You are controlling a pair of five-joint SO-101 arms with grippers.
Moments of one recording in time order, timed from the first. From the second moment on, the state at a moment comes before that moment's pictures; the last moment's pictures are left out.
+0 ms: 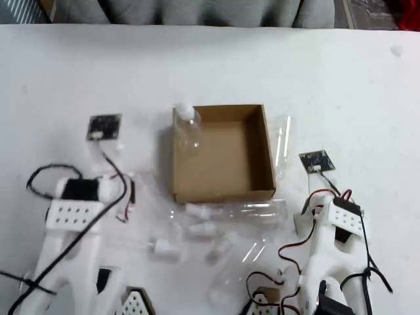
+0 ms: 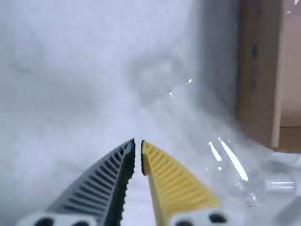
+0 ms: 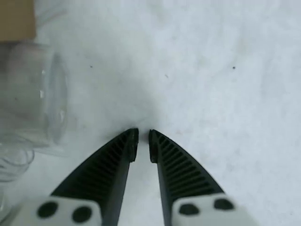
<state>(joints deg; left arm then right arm) -3.5 -43.5 58.4 67.6 9.0 22.3 -31.0 68.1 51.3 35.8</state>
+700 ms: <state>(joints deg) -19.6 -50.9 73.3 54.9 1.1 22.3 -31.0 68.1 51.3 35.8</state>
